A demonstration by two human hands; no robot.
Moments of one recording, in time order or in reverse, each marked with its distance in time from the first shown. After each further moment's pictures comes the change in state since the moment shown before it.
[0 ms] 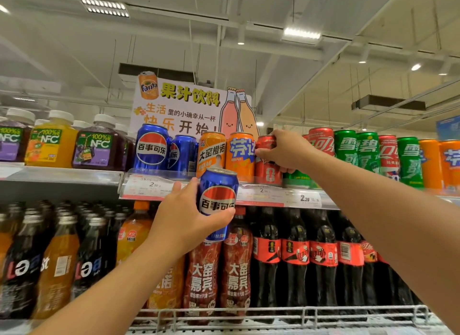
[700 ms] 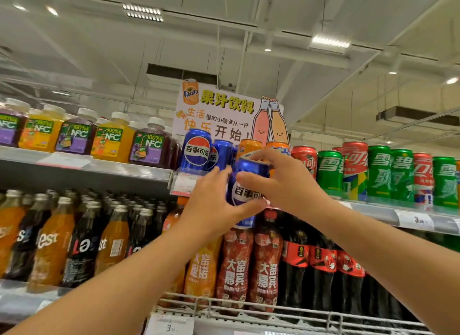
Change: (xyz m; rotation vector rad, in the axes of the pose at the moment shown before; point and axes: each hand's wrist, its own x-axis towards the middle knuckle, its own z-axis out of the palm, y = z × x) left_hand 0.000 0.002 -0.047 -0.023 -0.091 -0.016; right_hand -0.119 -0.095 0.018 0.485 0.065 -0.379
